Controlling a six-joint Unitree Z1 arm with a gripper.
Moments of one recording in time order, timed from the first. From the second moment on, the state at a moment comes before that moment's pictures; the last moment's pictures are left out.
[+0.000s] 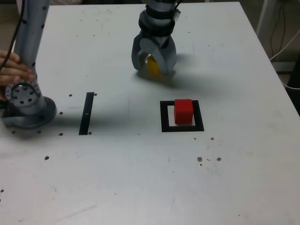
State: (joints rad) arm 0.42 2.05 -1.39 1.06 0.20 0.84
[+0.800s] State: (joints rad) arm 0.41 2.08 -1.49 1.14 0.17 0.83
